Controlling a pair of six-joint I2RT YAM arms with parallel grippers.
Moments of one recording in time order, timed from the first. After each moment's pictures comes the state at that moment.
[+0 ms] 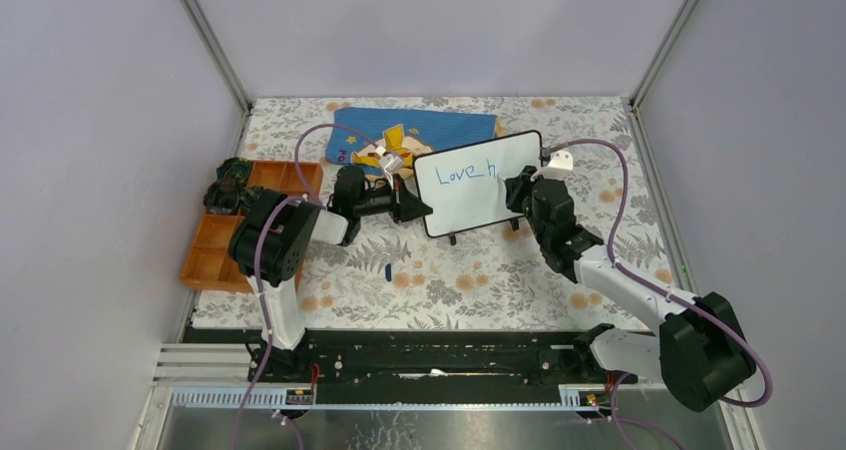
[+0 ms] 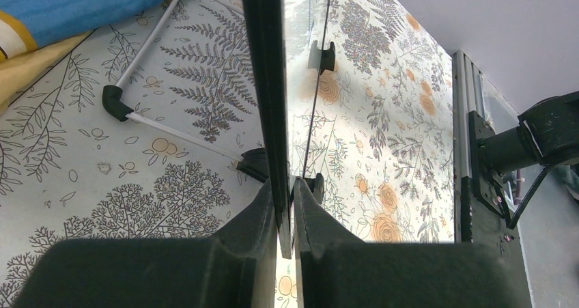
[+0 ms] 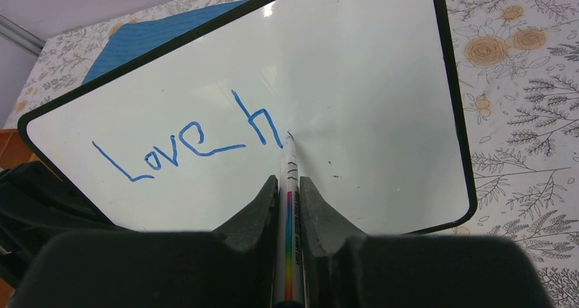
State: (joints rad) left arm -0.33 1.91 0.75 0.93 0.90 -0.40; right arm 0.50 1.18 0.60 0.30 0.33 0.44
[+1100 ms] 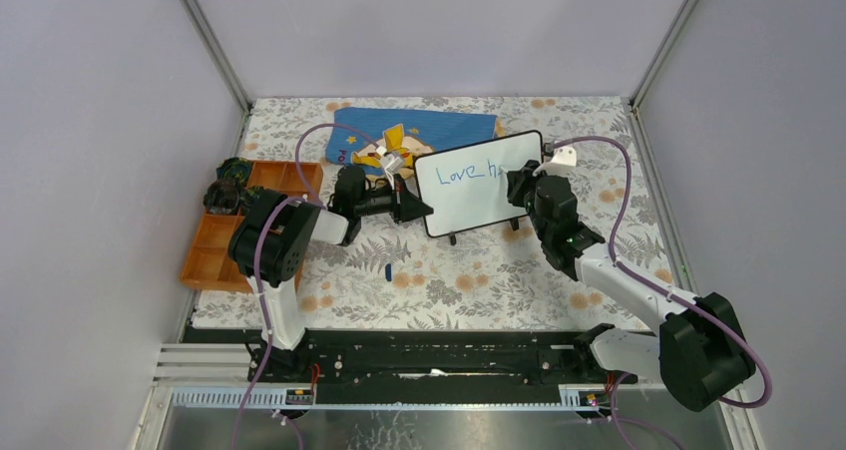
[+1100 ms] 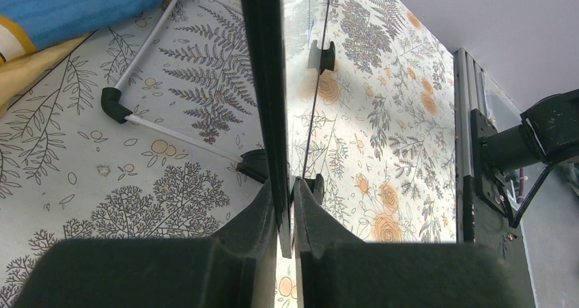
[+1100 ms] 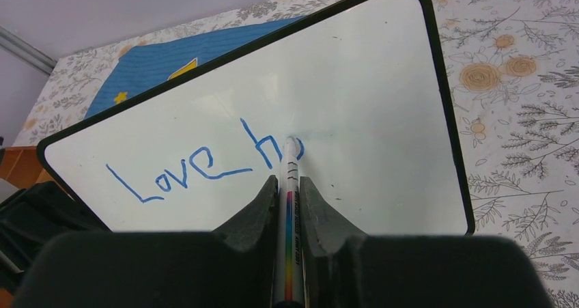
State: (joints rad) left arm -0.33 1.90 0.75 0.93 0.89 -0.39; right arm 0.49 1.18 0.62 0.34 0.34 0.42
